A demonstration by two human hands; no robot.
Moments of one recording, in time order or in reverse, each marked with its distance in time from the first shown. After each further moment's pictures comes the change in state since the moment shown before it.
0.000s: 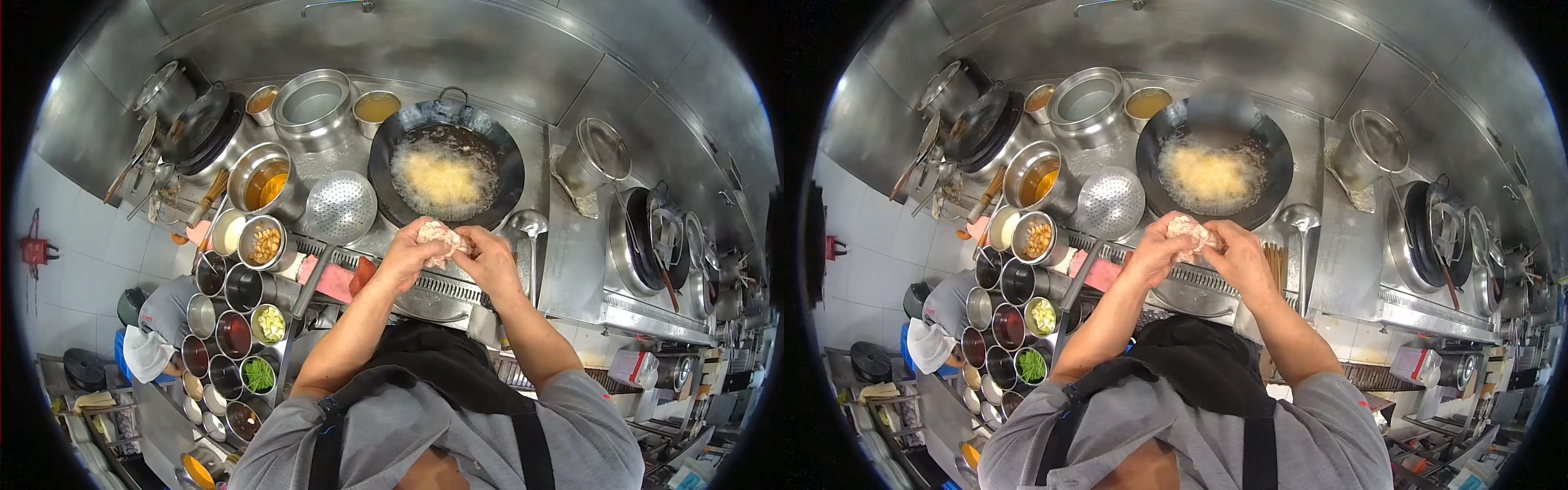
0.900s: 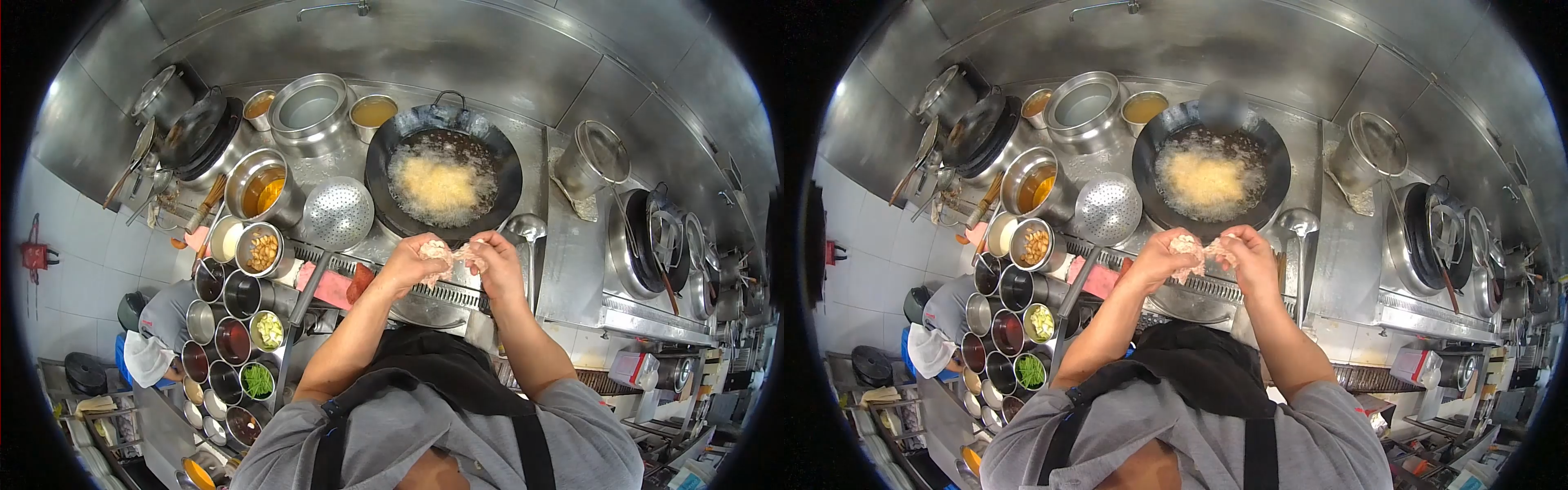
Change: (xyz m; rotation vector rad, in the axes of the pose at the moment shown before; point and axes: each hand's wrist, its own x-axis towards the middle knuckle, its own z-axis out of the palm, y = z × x) left_hand 0.006 -0.006 -0.005 0.276 -0.040 -0.078; right_hand -0.001 0.048 0.002 0.943 0.094 0.439
